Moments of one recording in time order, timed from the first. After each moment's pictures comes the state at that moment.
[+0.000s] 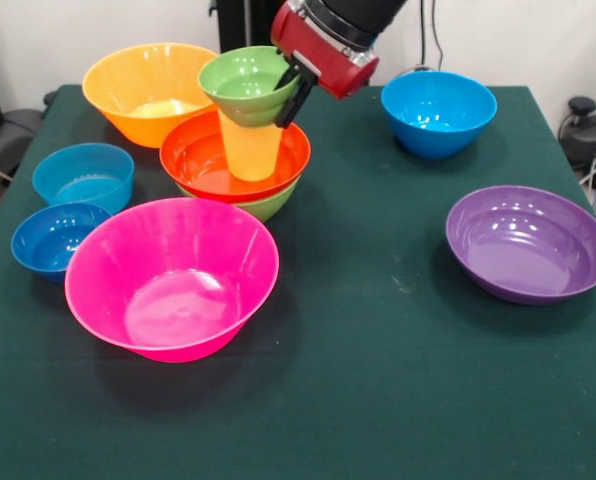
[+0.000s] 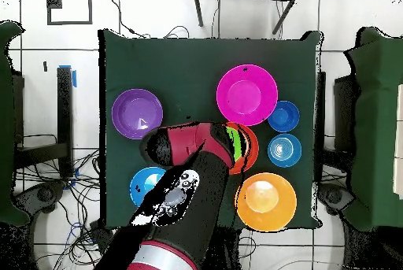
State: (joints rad) arm 0.18 -0.49 -0.45 1.51 -0.24 0.54 2.49
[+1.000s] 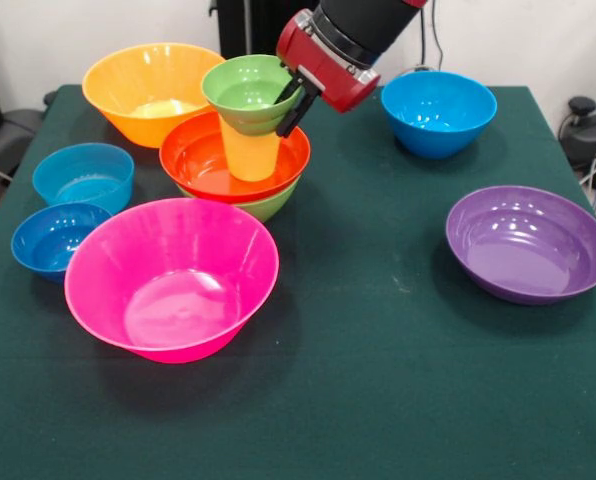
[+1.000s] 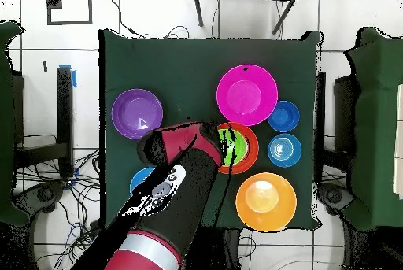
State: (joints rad) arm 0.22 -0.42 -0.50 1.49 -0.24 0.54 2.49
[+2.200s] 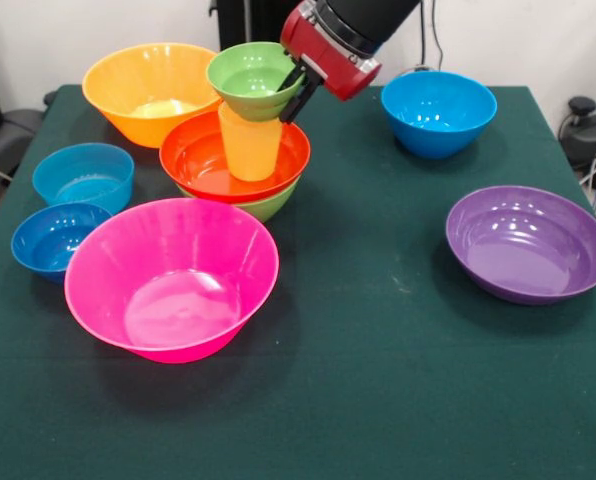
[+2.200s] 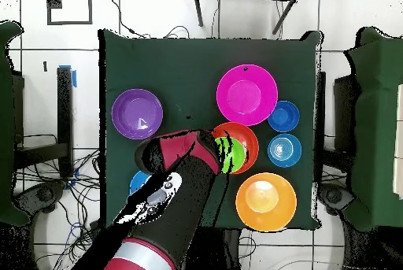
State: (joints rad) arm 0.24 -0.44 -0.50 1.54 -0.24 0.54 2.49
